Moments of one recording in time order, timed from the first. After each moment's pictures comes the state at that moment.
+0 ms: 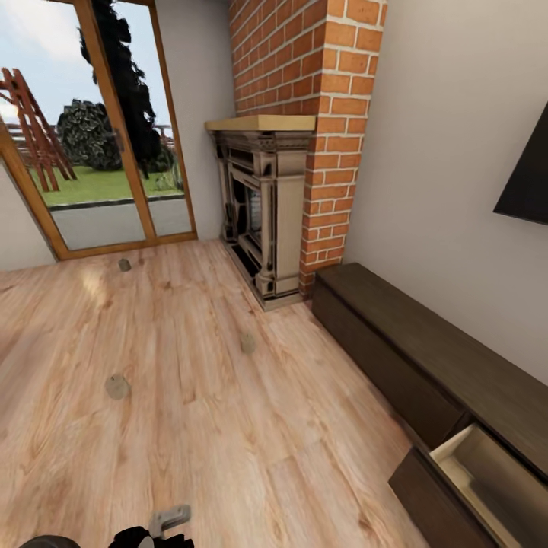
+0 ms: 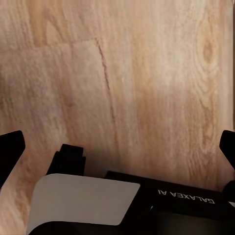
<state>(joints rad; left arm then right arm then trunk) -0.23 0.11 -0.26 -0.80 0.68 0.58 0.28 -0.28 -0.16 0.34 -0.23 -0.74 0.07 0.01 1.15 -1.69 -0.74</state>
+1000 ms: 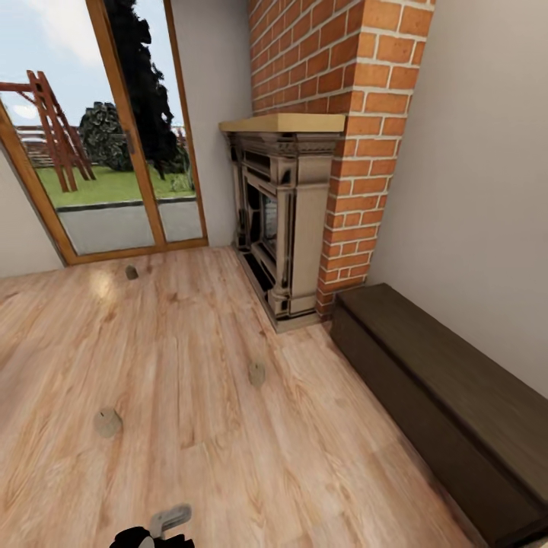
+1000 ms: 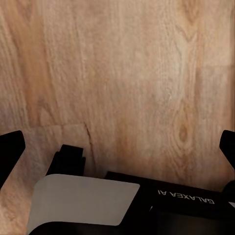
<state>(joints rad) -0.23 0.11 -0.26 -0.80 0.68 0.58 0.28 -0.28 -0.16 0.35 -0.24 -0.74 0.07 0.01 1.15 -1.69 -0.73</state>
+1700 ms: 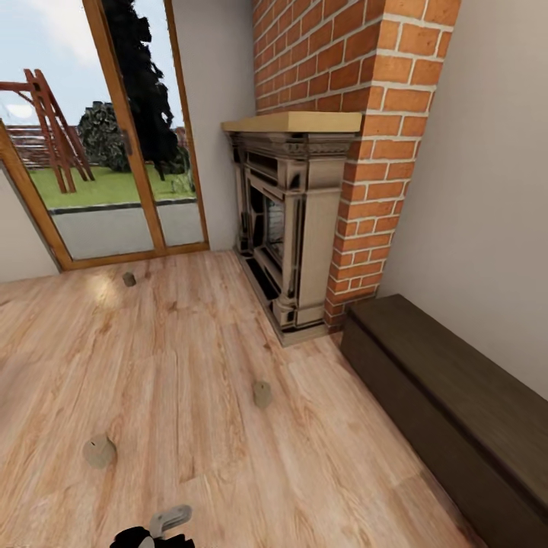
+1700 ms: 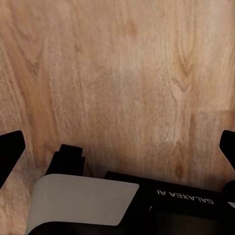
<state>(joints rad) -0.23 0.11 -0.26 -0.80 0.68 0.58 0.28 -0.28 -0.16 0.35 -0.24 -0.74 0.07 0.01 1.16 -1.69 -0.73</state>
